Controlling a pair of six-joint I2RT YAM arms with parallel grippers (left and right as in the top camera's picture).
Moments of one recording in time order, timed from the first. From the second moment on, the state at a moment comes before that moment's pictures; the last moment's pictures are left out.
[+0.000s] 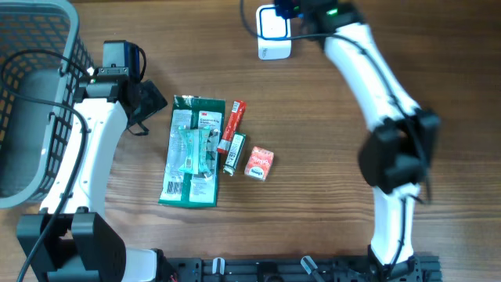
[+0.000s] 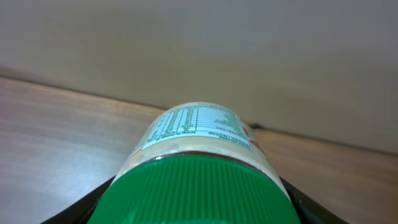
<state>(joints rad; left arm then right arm) 0.00 1.60 1.32 -1.00 -0.25 -0.61 0.30 2.17 2.13 -0.56 0.05 0.04</state>
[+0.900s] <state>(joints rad) 0.00 1.60 1.32 -1.00 -0.25 -0.61 -0.31 2.08 1.65 -1.14 0.01 0.12</state>
